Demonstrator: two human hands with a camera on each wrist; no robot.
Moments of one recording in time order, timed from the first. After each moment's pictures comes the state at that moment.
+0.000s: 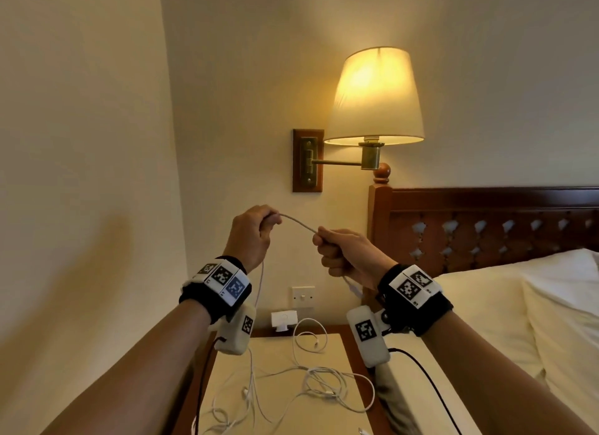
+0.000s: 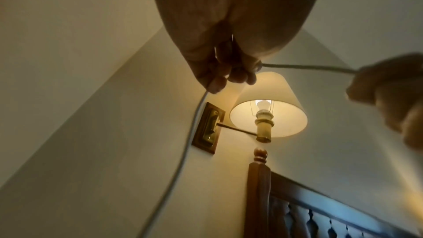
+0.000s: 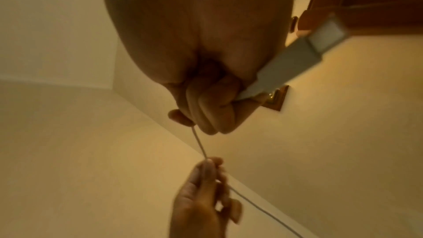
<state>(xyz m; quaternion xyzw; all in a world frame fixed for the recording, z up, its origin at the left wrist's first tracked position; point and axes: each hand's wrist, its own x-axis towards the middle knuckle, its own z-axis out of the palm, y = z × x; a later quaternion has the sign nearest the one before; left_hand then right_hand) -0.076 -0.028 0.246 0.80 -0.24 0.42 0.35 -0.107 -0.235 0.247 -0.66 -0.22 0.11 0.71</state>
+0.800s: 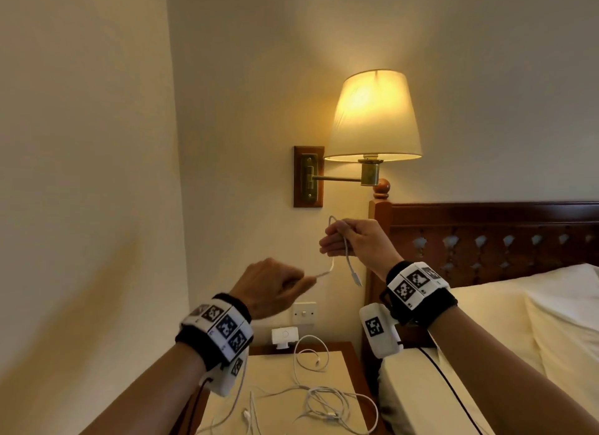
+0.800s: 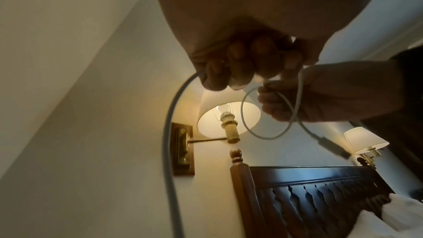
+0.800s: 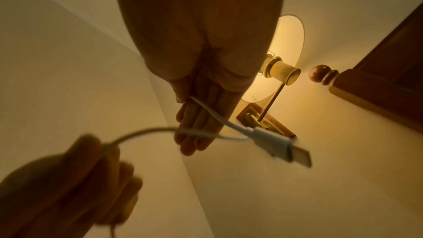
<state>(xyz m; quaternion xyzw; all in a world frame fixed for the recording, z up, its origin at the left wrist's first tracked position) -0.104 -0.036 0.223 0.88 -0.37 0.22 0.17 -0.098 -0.248 0.276 -0.72 -0.23 -0.10 0.65</state>
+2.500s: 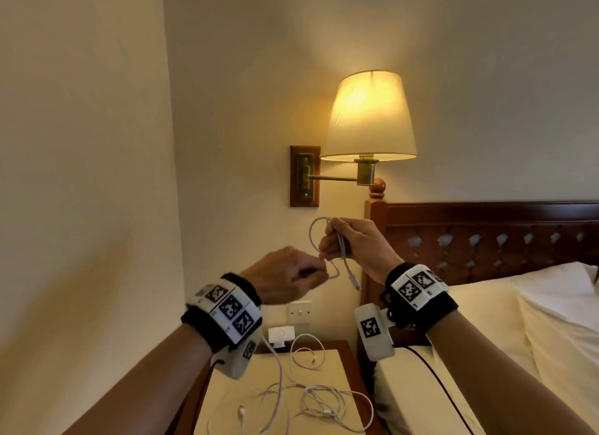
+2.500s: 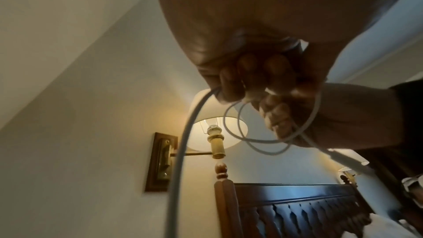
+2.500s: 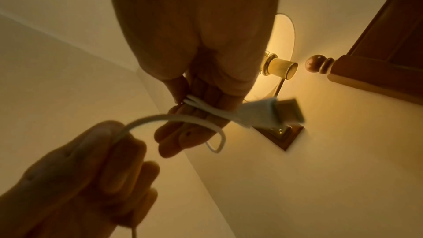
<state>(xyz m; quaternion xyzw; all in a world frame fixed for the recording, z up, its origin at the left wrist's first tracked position) -0.127 -0.061 0.260 0.86 -0.45 0.13 0.19 -0.117 -0.251 0.277 -0.69 -0.26 -0.07 0.68</state>
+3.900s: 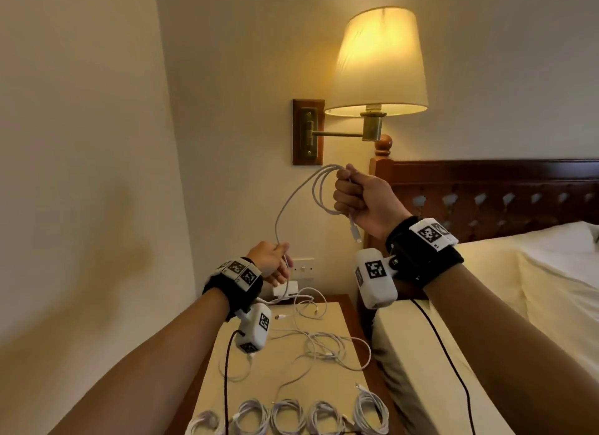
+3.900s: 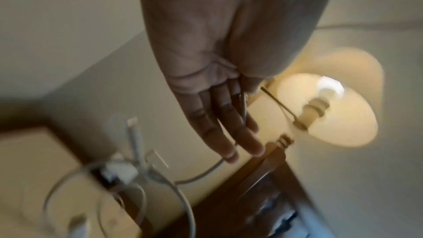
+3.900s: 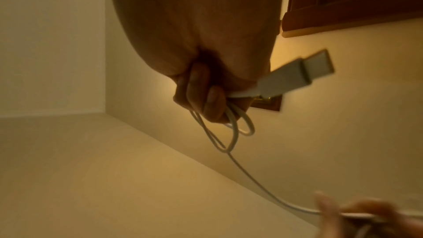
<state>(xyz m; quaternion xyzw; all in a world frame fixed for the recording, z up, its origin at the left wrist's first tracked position) -0.064 -0.044 0.164 0.84 -0.03 -0.04 0.54 -0.110 -0.250 0.268 -0.49 -0.25 0.08 0.83</state>
